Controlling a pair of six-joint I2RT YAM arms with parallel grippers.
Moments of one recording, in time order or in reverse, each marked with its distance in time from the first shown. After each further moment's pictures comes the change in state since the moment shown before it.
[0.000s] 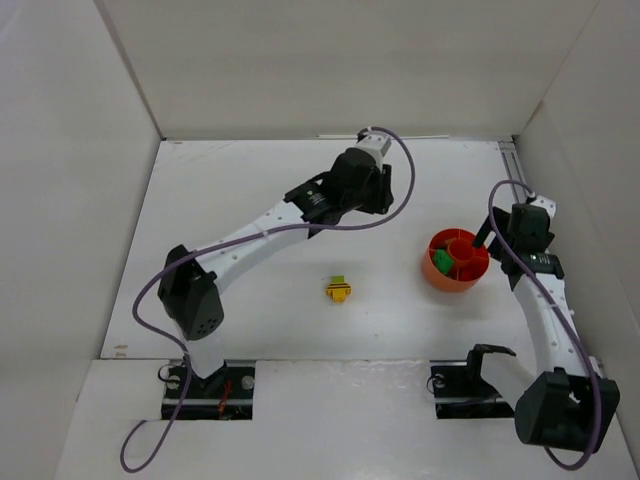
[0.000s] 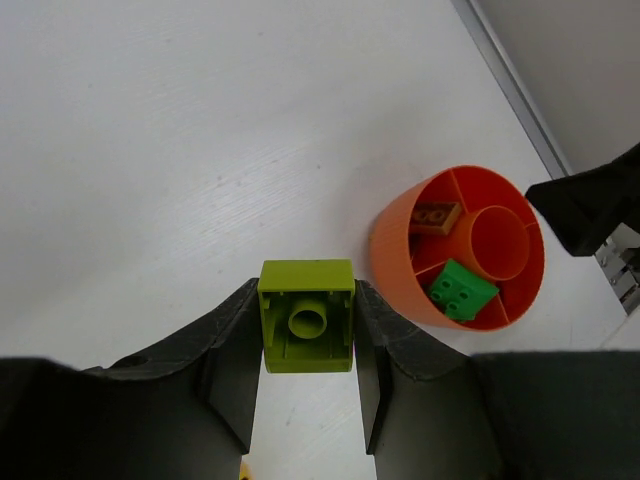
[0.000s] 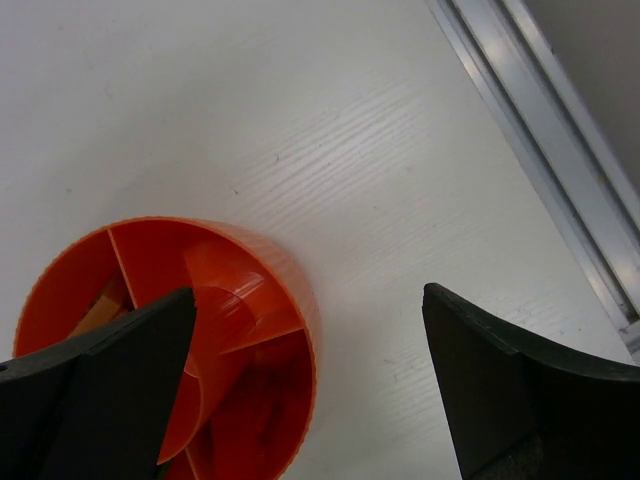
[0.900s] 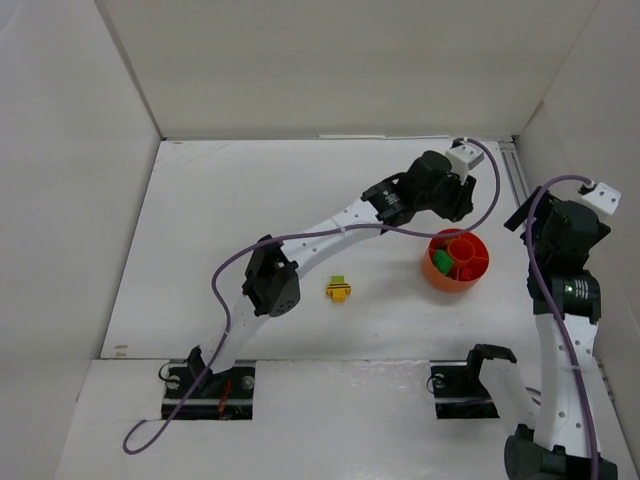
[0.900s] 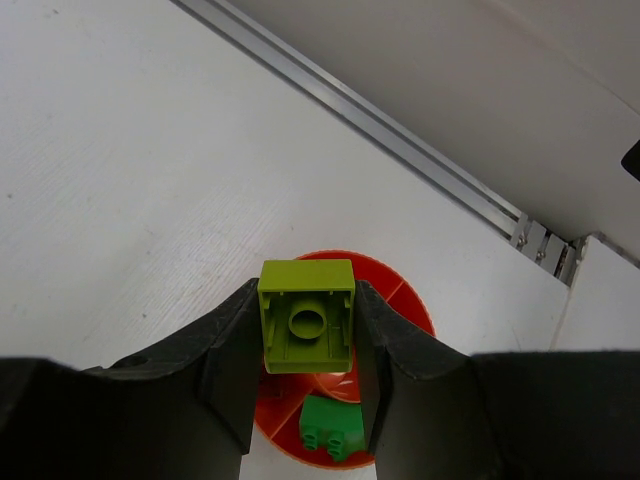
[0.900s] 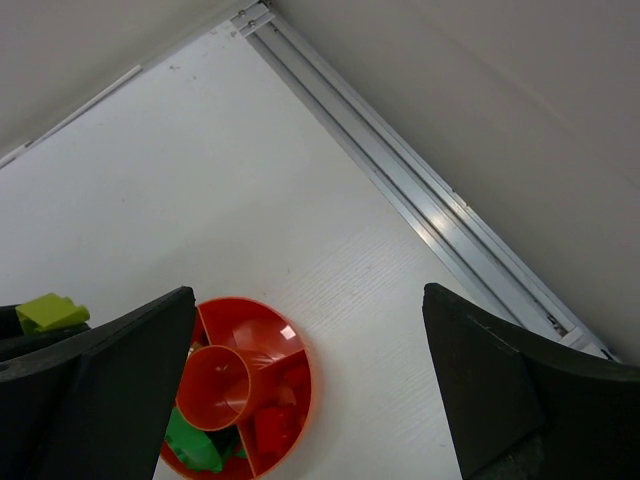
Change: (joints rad) left arm -0.155 0.570 0.703 0.010 0.219 0.185; right arm -0.028 -0.228 0.275 -0.174 0.130 0.008
